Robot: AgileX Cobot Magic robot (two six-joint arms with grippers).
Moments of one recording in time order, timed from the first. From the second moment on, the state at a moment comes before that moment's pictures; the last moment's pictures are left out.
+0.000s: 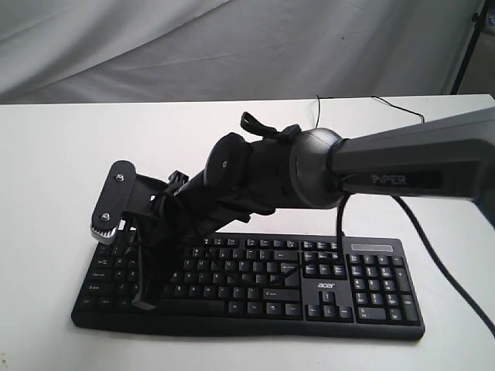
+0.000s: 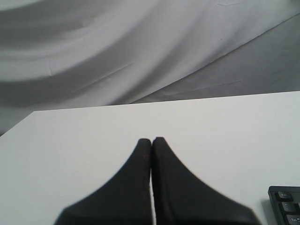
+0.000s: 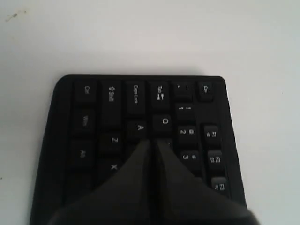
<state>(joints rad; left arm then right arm) 0.13 0.00 -0.01 0.03 0.19 0.09 0.57 2.10 -1.38 0.85 0.41 -1.37</state>
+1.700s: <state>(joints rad) 0.13 0.00 -0.01 0.03 0.19 0.09 0.51 2.00 -1.09 1.07 0.35 -1.65</state>
